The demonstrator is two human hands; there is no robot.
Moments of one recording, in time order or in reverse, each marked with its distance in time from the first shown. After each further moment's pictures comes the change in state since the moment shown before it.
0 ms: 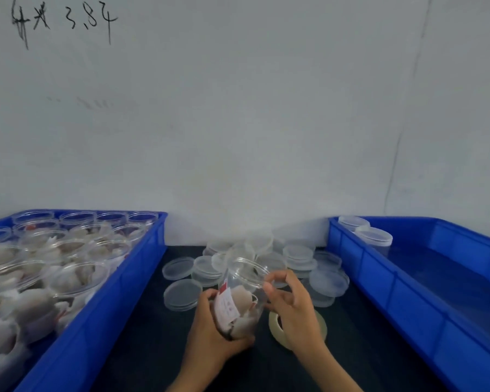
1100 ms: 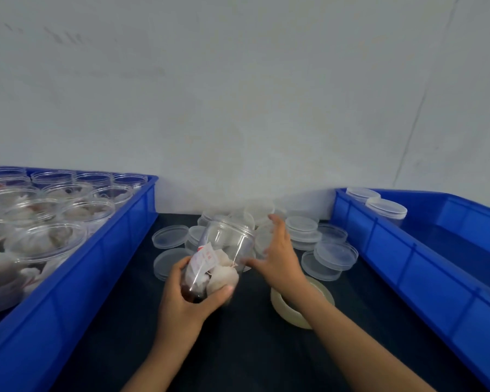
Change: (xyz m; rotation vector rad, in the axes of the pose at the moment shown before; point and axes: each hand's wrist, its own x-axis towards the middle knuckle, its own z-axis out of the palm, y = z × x) left_hand 0.003 -0.015 -0.015 -0.281 0.165 0.013; right_hand 0.069 0.046 0.011 -0.697 -0.091 -0.092
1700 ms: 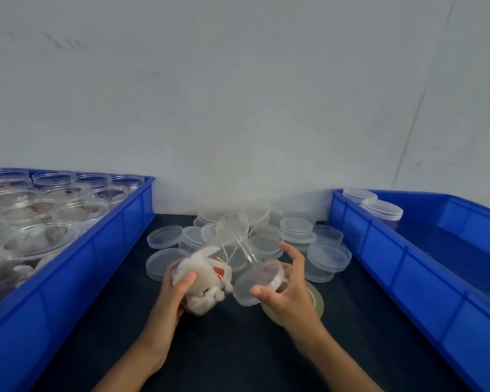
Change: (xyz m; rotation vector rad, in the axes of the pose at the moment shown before) left_hand -0.003 0.009 -0.001 -0.263 -0.140 -0.242; right_hand -0.071 0.000 -0.032 0.589 -0.077 0.055
